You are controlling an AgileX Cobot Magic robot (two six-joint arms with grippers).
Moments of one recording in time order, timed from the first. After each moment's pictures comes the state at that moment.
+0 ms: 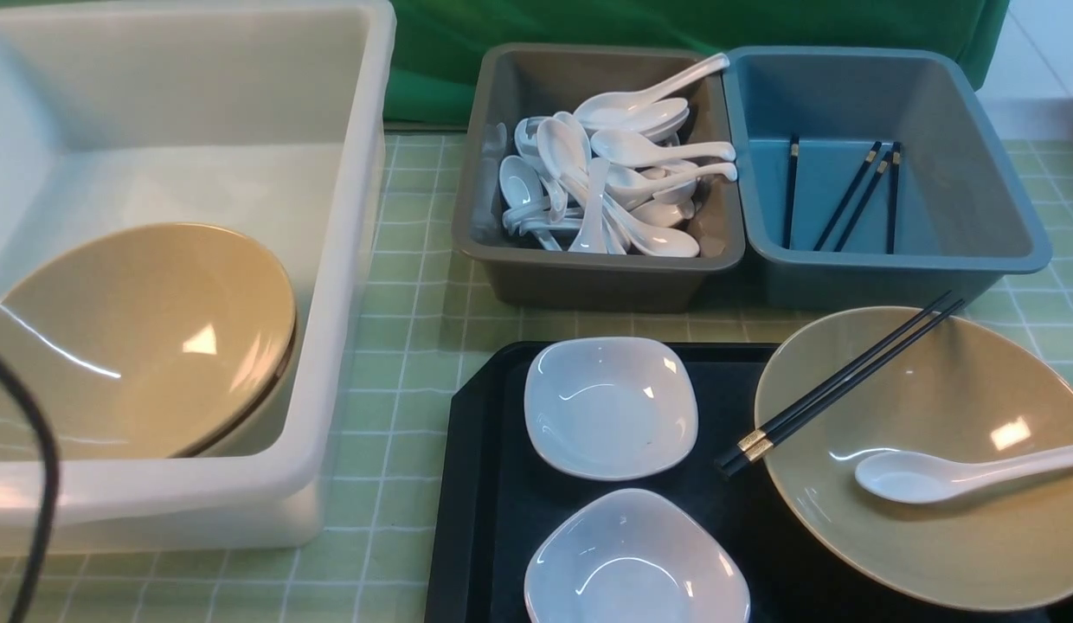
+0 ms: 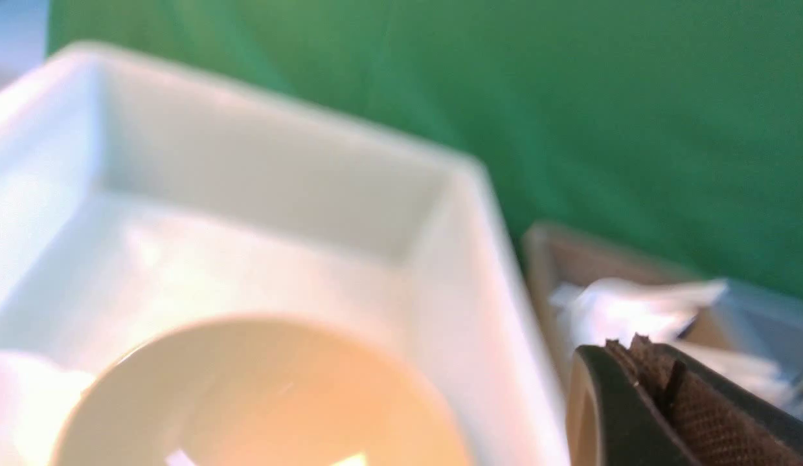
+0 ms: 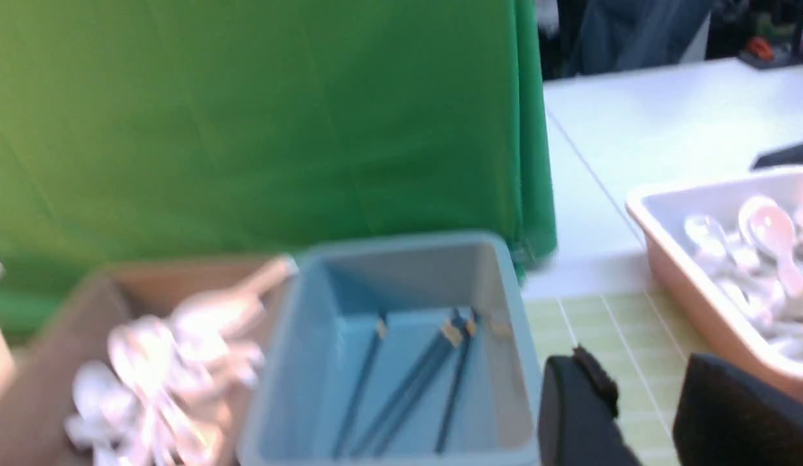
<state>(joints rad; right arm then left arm) -0.06 0.63 -0.78 -0.07 0.29 0.21 -0.01 0.59 -0.67 -0.09 0.43 -0.14</state>
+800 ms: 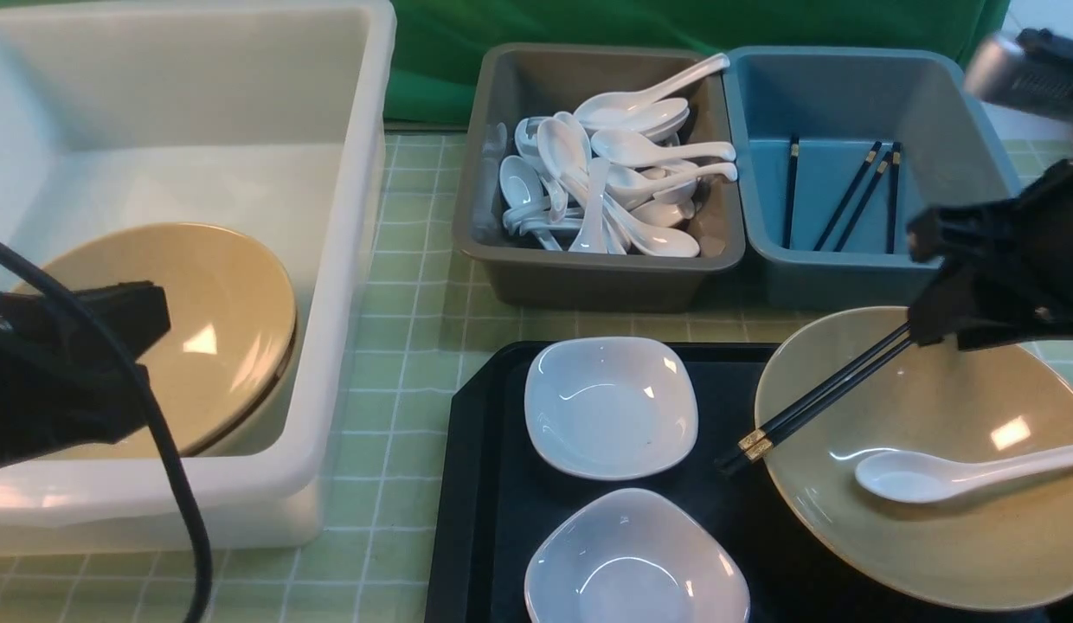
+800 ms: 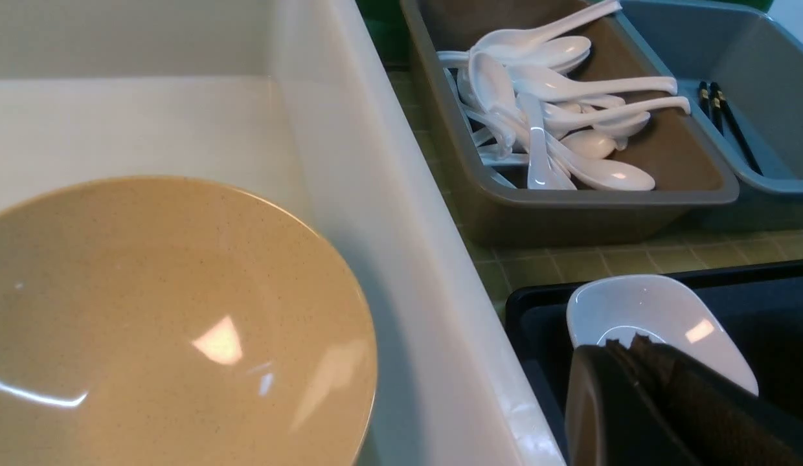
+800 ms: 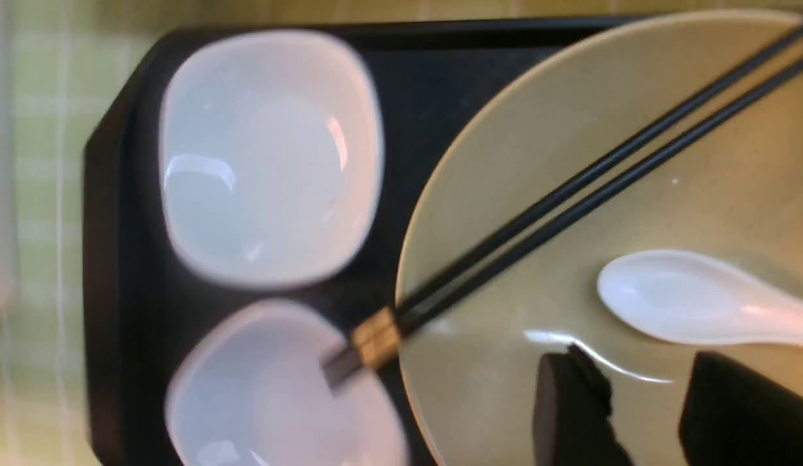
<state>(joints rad) 0.23 1.37 -1.19 0.16 0.93 0.45 -0.28 0.66 -0.67 -0.14 0.54 0.01</state>
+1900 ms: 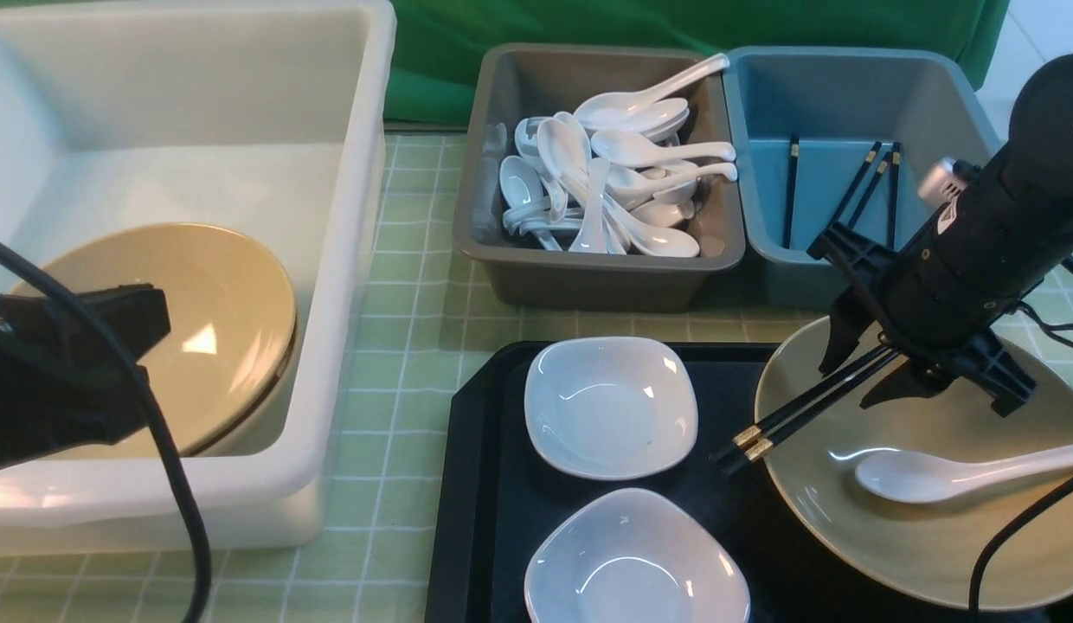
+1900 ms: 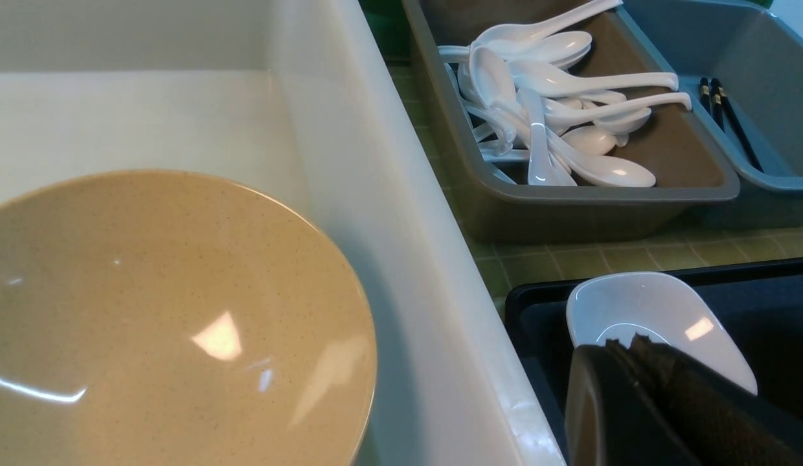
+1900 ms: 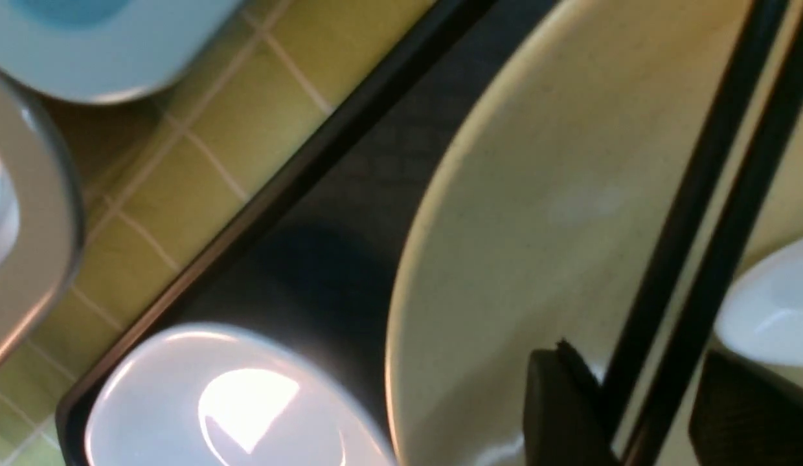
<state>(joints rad) 0.24 1.67 -1.20 0.16 0.79 1.05 -0.28 0.66 -0.67 -0.14 0.54 0.01</state>
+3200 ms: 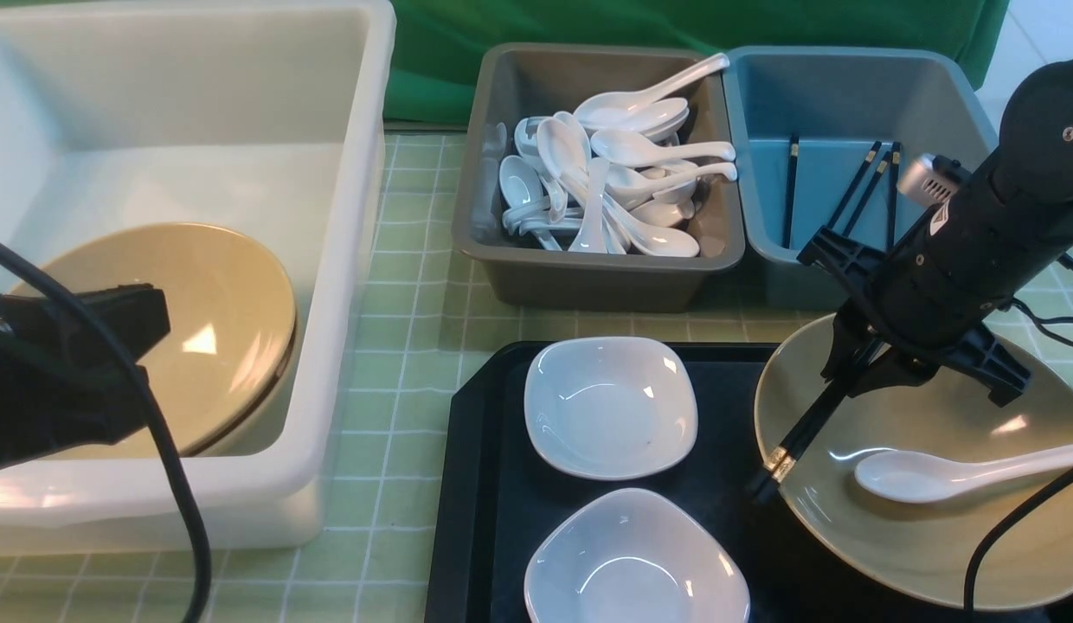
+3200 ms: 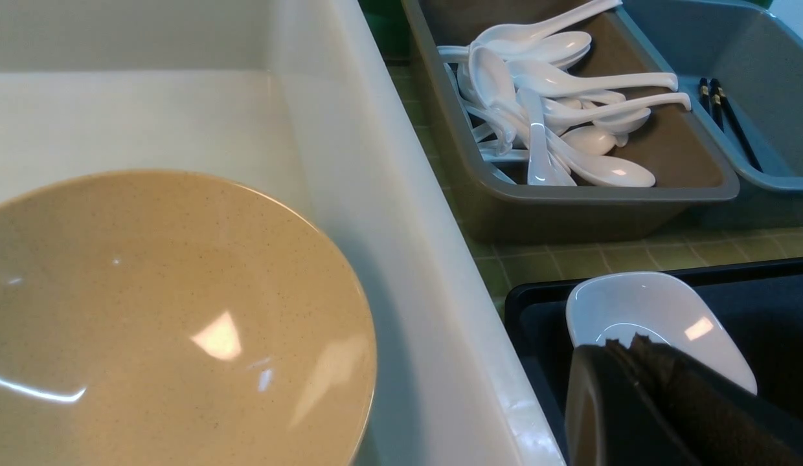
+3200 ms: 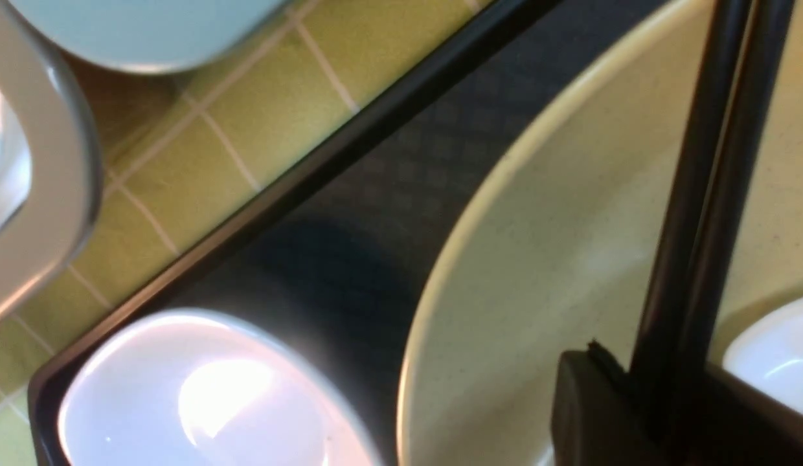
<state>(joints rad) 0.24 1.68 -1.20 0.16 0.77 0.93 -0.28 0.66 -0.67 -0.14 0.54 0.01</state>
